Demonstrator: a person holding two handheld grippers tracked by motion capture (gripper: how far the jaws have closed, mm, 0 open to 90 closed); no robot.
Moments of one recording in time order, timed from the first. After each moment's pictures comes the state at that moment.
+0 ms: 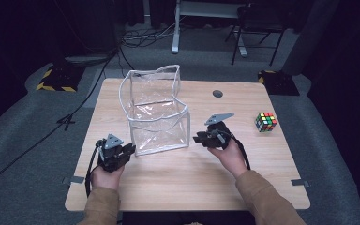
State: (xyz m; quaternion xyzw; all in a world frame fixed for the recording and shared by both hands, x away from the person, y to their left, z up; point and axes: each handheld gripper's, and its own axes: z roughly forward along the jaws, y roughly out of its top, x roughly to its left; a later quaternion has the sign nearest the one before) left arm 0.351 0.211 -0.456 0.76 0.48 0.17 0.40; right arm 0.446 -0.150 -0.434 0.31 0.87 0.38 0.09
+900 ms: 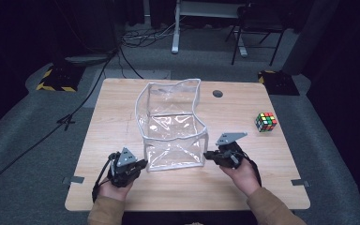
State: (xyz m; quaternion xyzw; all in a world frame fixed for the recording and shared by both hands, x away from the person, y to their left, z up) left arm 0.307 0.174 -0.453 0.81 0.40 0.14 0.40; right arm 0.380 -0.184 -0.438 0.28 0.88 0.38 0.08
